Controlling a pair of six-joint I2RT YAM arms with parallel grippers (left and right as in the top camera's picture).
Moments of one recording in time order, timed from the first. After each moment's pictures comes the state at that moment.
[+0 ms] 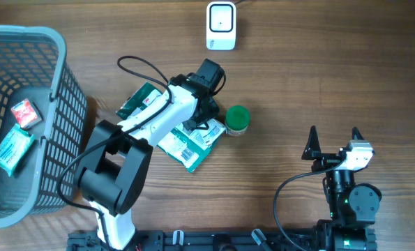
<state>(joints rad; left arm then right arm) -0.55 1.95 1.34 -0.78 -0.03 -1.07 -0.07 0.03 0.01 0.00 -0.04 0.04</state>
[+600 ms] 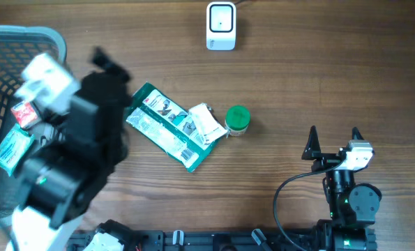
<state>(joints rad) -0.46 1.05 1.42 -0.91 -0.90 -0.92 -0.07 0.03 0.01 0.00 -0.04 0.04</state>
